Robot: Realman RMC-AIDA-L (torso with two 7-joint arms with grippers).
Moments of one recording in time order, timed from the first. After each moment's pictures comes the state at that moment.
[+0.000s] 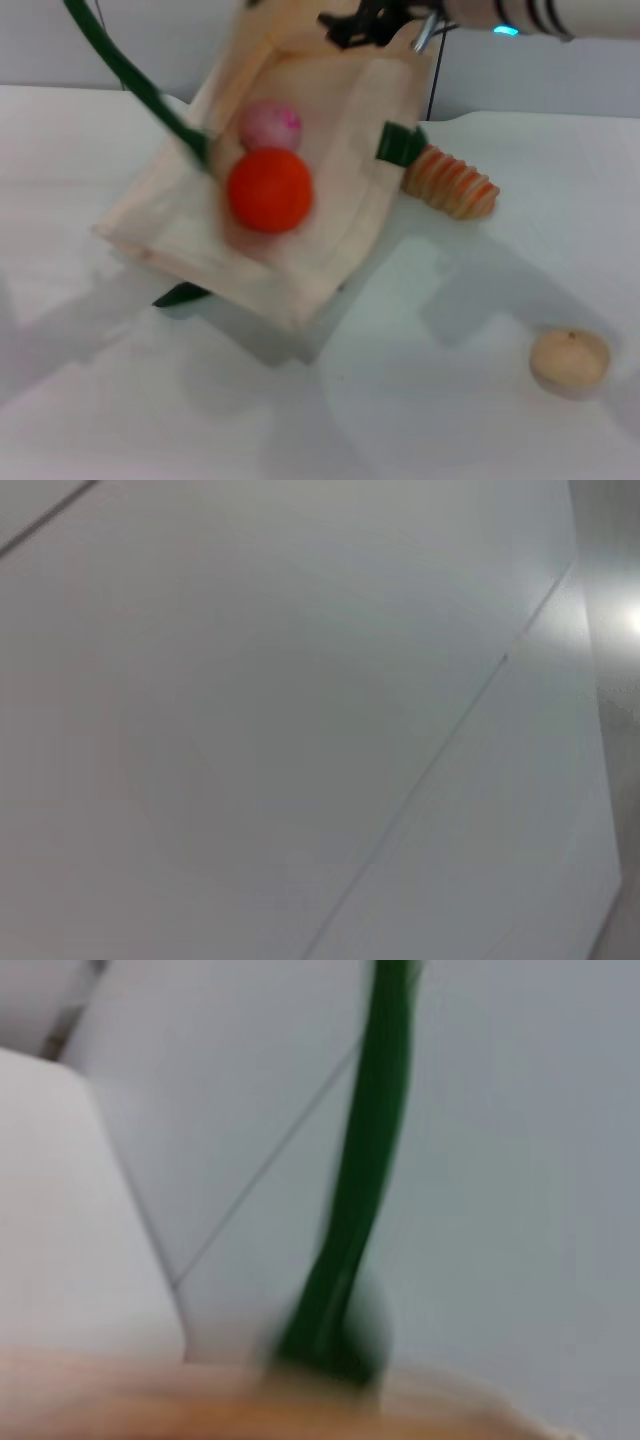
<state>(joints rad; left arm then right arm) -0.49 -2.02 0.42 0.85 -1.80 -1.67 1.07 0.82 2.03 -1.70 -1.29 0.55 0.72 -0.73</state>
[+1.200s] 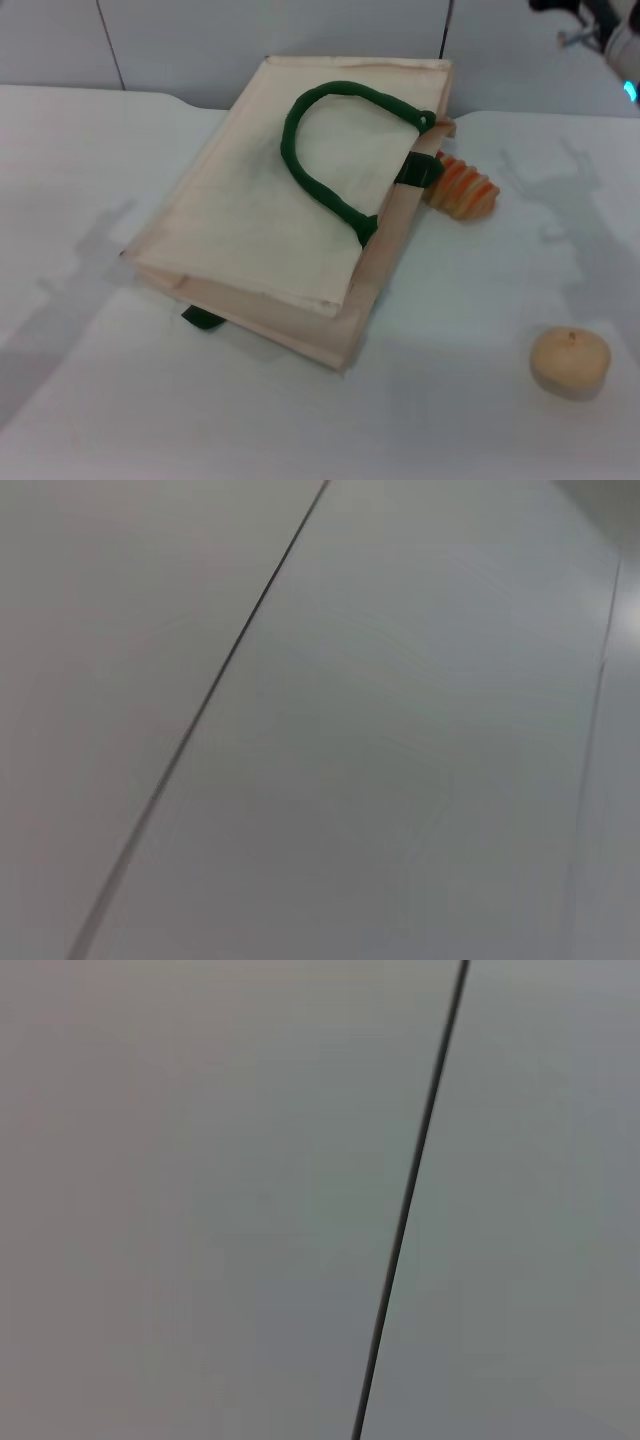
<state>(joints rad) -0.50 -2.00 0.26 0.30 -1.86 -1.64 2.04 0.55 2.03 -1.79 -0.94 0.60 -0.27 -0.38</state>
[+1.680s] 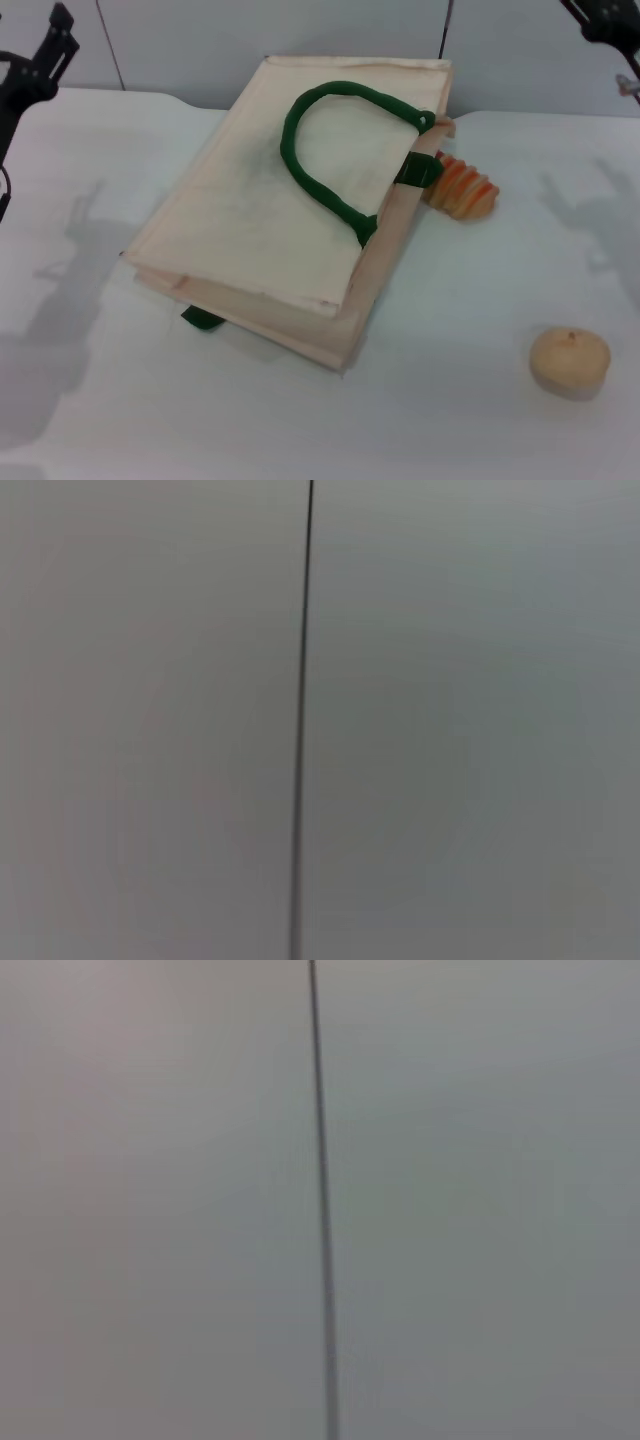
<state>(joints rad) -0.56 -2.03 0.26 0.04 -2.06 -1.38 2.77 0.71 2.02 -1.90 -0.16 0.40 -1.14 0.35</state>
